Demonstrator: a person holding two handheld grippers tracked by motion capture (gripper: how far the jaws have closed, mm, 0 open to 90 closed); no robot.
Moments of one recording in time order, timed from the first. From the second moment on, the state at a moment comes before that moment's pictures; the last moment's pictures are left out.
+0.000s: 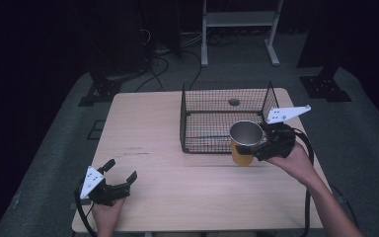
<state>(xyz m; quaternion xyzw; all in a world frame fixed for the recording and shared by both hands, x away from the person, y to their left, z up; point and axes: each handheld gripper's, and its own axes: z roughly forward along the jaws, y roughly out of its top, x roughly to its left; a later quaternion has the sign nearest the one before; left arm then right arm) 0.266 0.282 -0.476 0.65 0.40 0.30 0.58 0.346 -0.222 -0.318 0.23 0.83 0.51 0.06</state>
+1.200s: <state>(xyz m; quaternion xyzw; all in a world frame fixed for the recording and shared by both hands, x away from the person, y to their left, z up) 0.266 0.283 -0.476 0.64 0.40 0.30 0.58 0.409 -0.202 -0.291 0.23 0.84 0.49 0.07</state>
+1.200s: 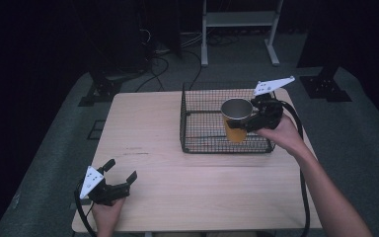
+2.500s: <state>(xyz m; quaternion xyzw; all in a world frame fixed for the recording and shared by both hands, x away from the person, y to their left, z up) 0.266 0.284 -0.476 0.64 0.40 0.30 0.58 0.493 -0.173 -0.314 0.26 0.83 0.48 0.09</state>
